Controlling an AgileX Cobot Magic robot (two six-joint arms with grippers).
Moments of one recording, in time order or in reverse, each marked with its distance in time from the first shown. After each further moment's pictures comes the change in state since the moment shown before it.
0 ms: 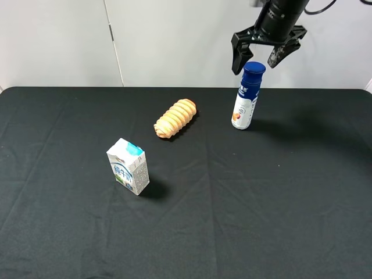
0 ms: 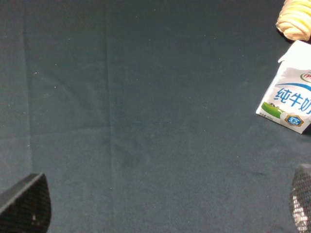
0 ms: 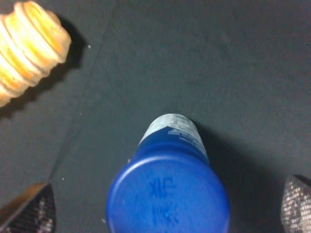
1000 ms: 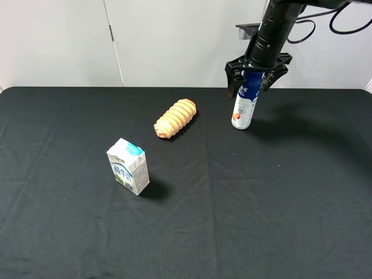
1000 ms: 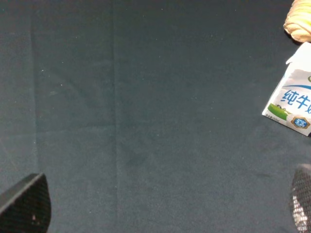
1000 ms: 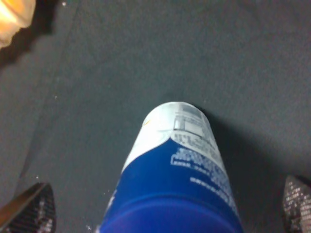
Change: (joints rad) left arm 0.000 0.000 0.000 0.019 0.000 -0.020; right arm 0.000 0.124 0.000 -0.001 -0.001 -0.026
